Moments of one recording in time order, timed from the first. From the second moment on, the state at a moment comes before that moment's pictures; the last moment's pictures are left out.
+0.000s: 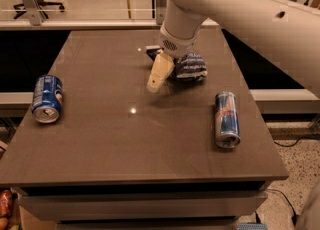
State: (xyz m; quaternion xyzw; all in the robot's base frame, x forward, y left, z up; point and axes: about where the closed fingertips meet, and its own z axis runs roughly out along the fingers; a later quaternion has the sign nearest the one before) arm 0.623 -0.034 0.853 -0.49 0.86 0.01 0.16
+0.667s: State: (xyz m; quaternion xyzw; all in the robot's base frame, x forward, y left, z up) arm 0.627 -0.034 0.822 -0.49 0.86 0.02 0.14
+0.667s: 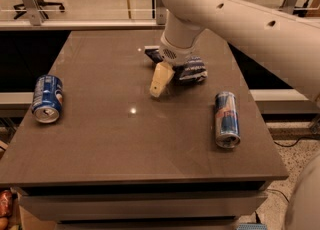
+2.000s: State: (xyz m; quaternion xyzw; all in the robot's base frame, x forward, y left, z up) arm 0.619 -0.038 0.844 -0.52 0.84 0.03 0.16
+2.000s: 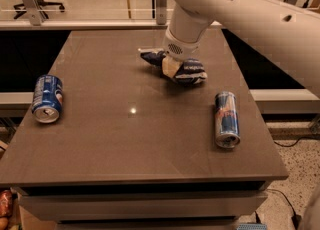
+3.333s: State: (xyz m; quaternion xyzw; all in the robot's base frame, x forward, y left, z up) arm 0.588 -0.040 0.918 -0.61 0.76 0.04 0.21
